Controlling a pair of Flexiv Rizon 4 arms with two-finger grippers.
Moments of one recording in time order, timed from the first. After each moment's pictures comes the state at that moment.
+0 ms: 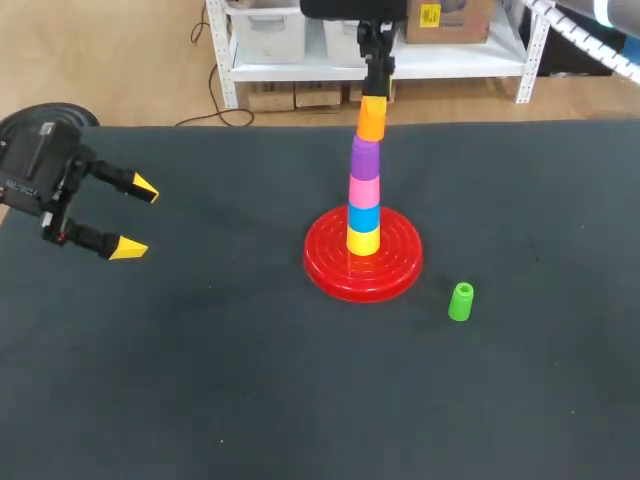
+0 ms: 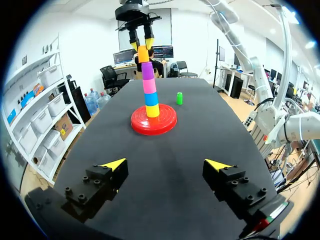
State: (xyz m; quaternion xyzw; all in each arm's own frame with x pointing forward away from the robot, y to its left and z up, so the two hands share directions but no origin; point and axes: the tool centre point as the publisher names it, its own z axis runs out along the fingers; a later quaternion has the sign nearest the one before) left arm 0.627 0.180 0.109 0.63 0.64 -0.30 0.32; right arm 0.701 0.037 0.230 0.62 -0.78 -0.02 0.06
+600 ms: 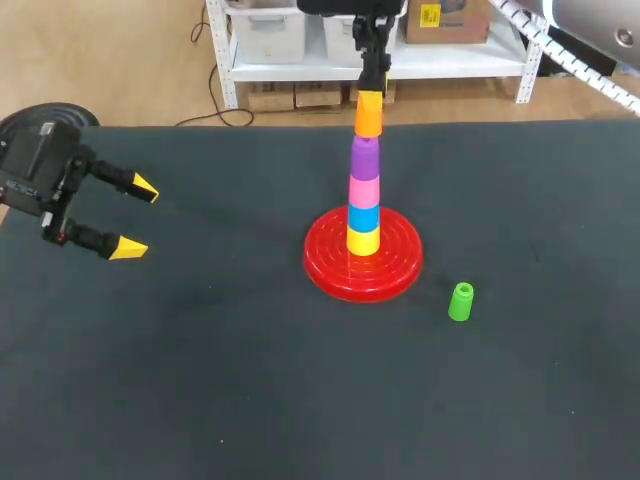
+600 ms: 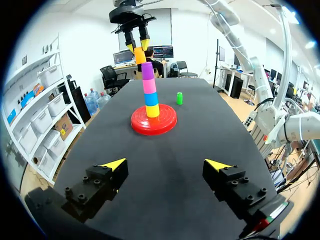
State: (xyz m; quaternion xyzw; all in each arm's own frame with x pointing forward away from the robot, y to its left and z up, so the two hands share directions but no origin) left arm 0.627 0.180 0.109 0.63 0.64 -0.30 0.32; right arm 0.712 0.039 0.230 0.62 -0.78 -0.03 0.07
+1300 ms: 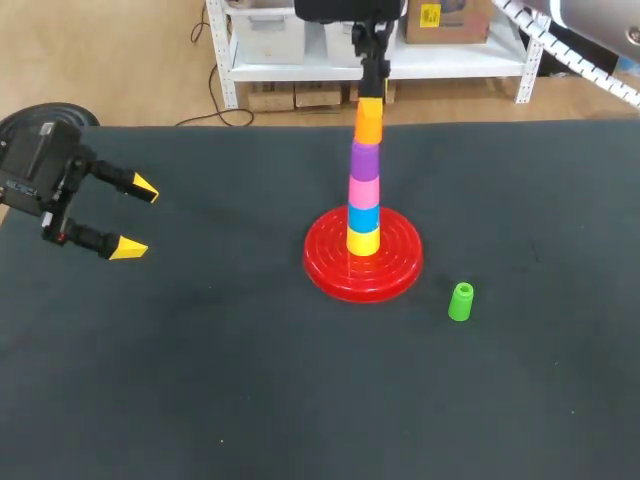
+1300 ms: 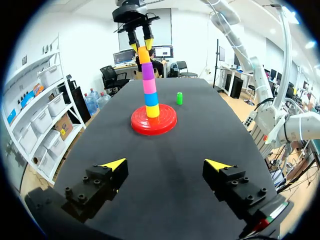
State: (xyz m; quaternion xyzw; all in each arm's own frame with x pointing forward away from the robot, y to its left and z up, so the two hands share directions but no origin) left arm 0.627 0.180 0.109 0.63 0.64 -0.30 0.32; right arm 0.698 0.040 0.228 0.62 -0.78 -0.03 0.08
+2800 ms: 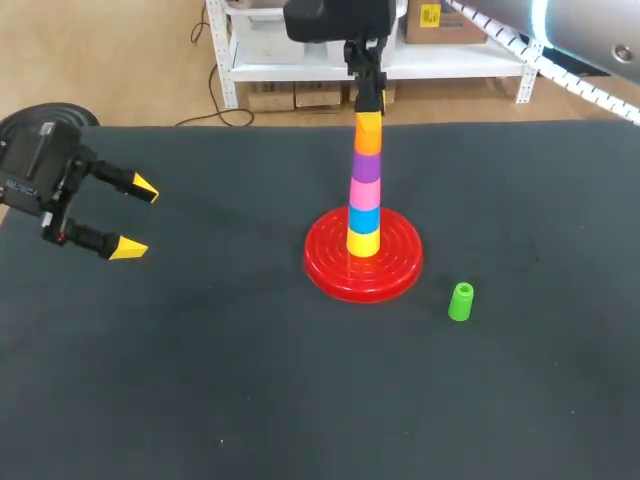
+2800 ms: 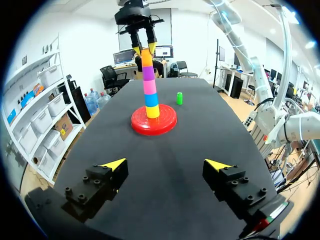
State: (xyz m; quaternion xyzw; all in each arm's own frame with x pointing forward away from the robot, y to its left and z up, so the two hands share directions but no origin) left arm 0.627 0.180 0.109 0.63 0.64 -0.30 0.32; right arm 0.691 0.041 0.218 0.62 -0.78 0.00 0.10
